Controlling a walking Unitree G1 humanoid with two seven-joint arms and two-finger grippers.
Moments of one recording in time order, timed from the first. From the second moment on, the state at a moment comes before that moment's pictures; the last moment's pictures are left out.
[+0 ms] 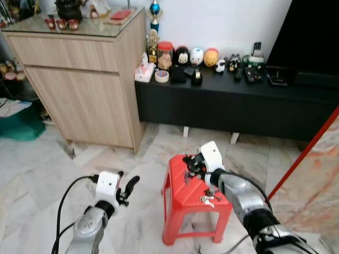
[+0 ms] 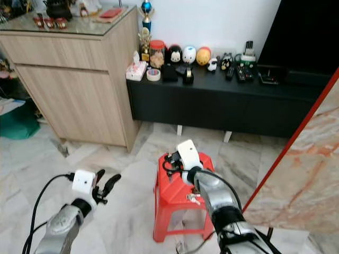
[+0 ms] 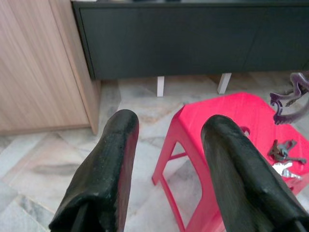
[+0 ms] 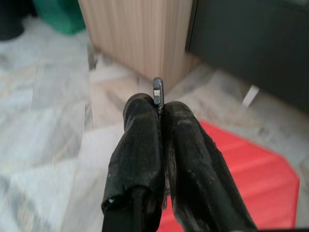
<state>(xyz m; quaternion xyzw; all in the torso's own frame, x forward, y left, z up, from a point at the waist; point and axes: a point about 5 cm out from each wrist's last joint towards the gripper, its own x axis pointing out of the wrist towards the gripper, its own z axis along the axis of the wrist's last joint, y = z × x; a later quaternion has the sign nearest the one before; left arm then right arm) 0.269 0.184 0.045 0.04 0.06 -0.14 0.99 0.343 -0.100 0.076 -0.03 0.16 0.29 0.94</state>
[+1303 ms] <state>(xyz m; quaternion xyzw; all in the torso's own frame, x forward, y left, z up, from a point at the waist) 0.272 0.143 0.087 0.04 0.03 -0.27 0.96 0.332 -0.018 0.177 -0.03 0.08 0.35 0.93</state>
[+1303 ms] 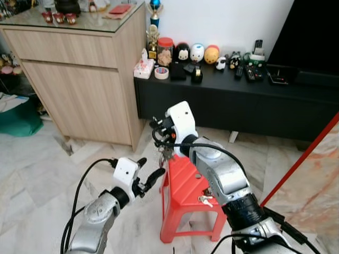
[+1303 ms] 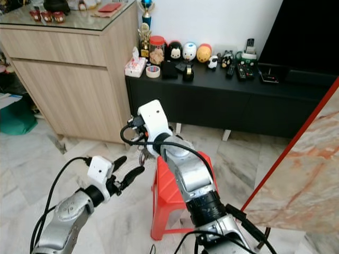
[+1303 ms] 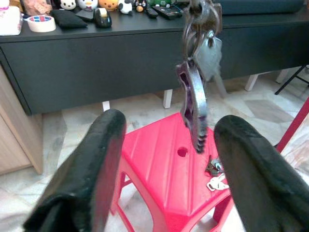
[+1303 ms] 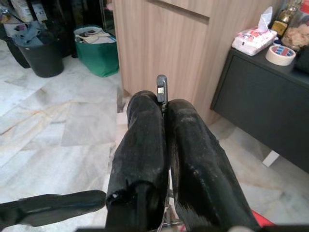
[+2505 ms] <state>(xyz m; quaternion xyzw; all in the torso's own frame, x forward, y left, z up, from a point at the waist) 0.281 0.151 0.085 0.03 0.02 -0.21 0.98 0.318 -0.001 0.180 -0.03 0.09 0.39 0.92</state>
